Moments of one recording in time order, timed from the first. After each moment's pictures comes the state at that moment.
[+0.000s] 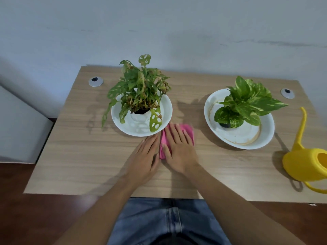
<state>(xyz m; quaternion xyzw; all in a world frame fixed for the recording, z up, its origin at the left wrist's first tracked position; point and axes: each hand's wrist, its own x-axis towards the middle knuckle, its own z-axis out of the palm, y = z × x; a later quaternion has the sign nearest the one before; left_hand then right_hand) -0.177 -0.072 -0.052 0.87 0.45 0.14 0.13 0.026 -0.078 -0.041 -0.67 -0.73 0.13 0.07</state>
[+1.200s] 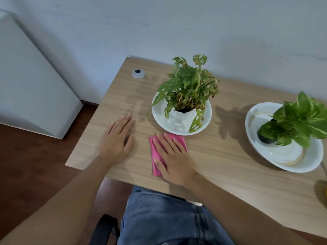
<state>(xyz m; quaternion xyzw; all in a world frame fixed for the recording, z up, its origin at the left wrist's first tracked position) -0.385 -0.037 -0.055 0.77 0.61 0.15 0.09 -0.092 -0.084 -0.049 -0.49 -0.86 0.11 0.03</state>
